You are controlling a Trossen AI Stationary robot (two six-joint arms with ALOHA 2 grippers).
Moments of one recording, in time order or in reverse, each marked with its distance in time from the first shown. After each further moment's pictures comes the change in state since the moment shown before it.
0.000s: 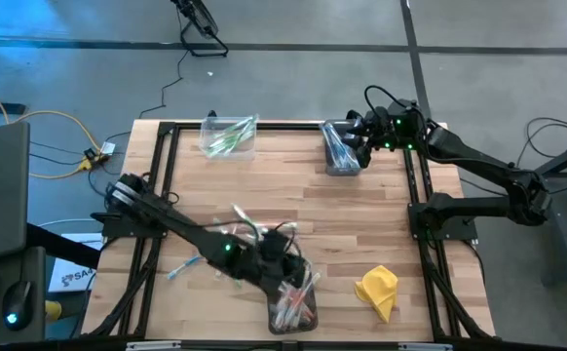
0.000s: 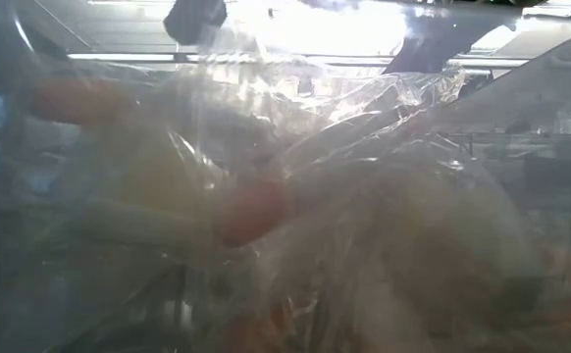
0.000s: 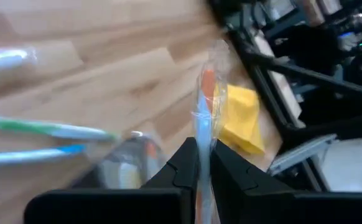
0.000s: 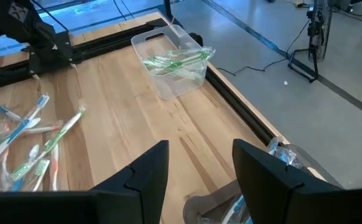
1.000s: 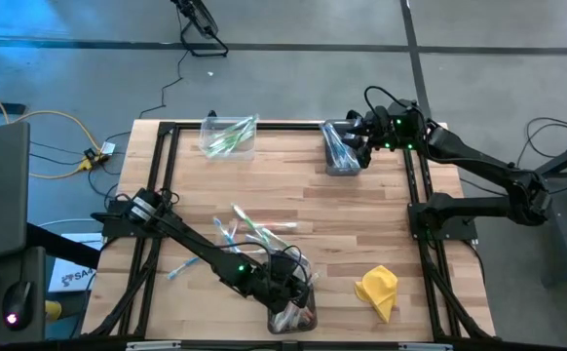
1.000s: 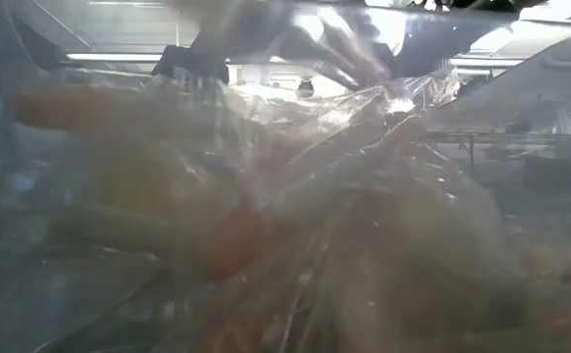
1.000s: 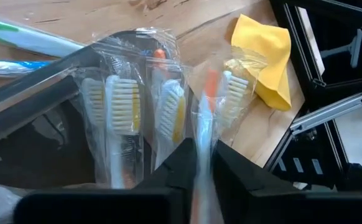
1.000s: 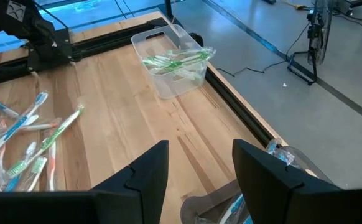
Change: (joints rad) left arm -0.042 0.168 0.004 0.094 0.128 -0.112; right arm 0.000 0.000 0.000 0.003 0.000 -0.020
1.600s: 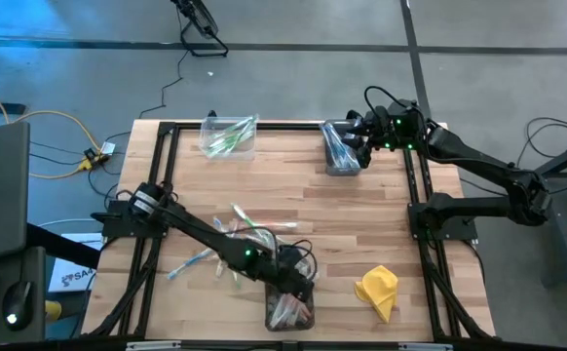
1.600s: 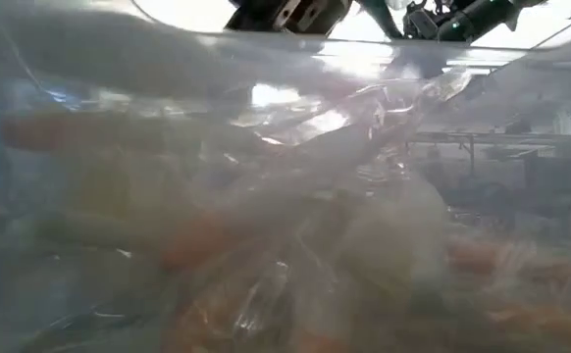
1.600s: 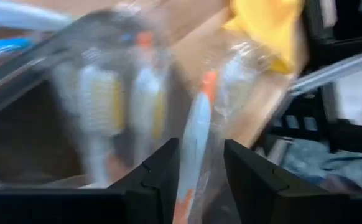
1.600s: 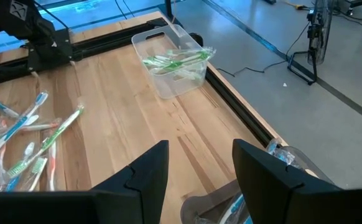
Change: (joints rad) left arm 0.101 -0.017 0.000 -0.011 0.315 0.081; right arm 0.000 0.000 0.000 0.000 0.000 0.001
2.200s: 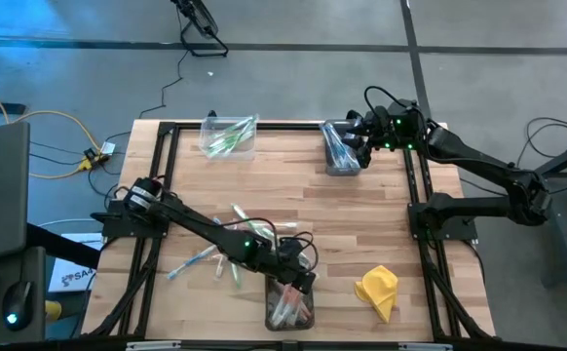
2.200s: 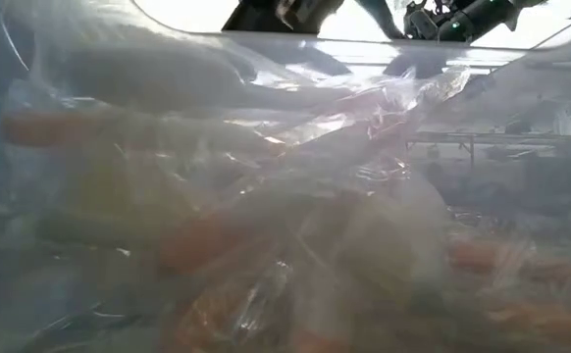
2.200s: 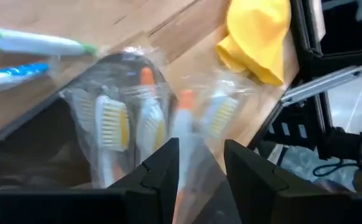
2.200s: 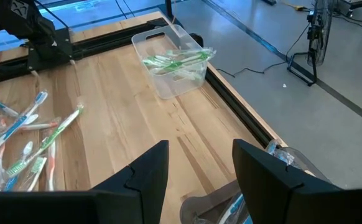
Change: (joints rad) left arm 0.029 -0.049 0.000 -0.035 0.010 0.011; right arm 0.000 0.000 0.000 0.002 0.000 -0.007
